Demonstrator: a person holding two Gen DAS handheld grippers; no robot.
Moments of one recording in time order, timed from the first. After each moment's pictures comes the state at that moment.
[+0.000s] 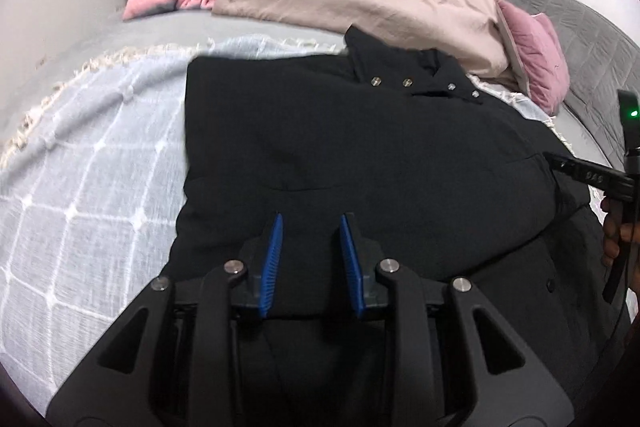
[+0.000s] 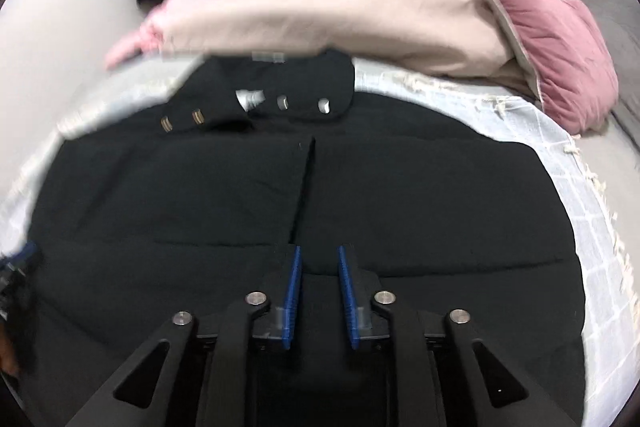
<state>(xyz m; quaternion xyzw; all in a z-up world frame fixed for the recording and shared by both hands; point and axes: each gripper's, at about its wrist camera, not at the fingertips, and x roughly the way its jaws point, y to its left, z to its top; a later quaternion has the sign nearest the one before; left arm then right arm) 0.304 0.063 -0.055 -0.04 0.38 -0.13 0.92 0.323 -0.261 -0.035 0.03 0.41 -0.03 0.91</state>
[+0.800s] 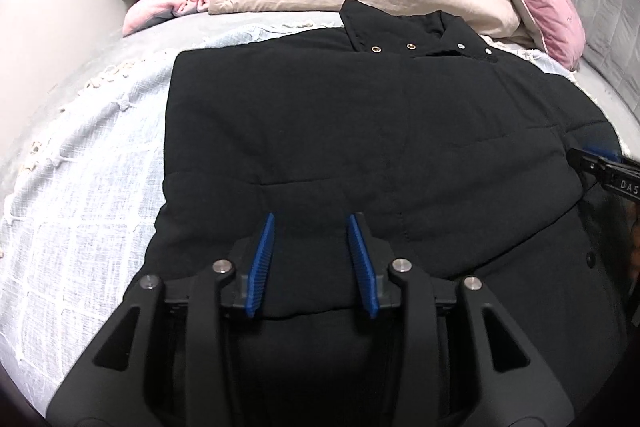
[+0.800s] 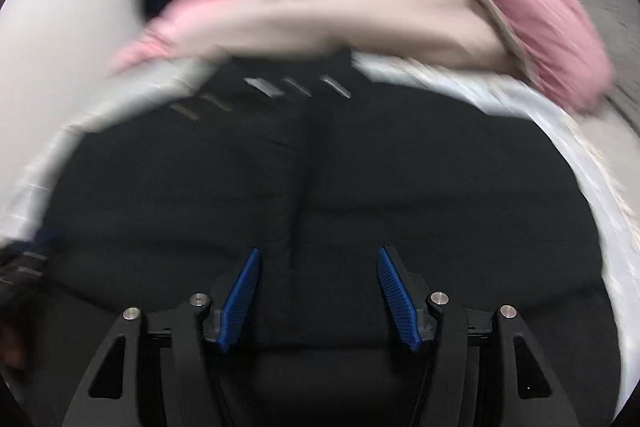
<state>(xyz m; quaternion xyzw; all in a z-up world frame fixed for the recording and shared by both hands) 0.312 0.034 -0.074 0.04 0.40 -0.09 0.91 0.298 -0.264 -0.069 0.05 0.41 -0.05 0.91</state>
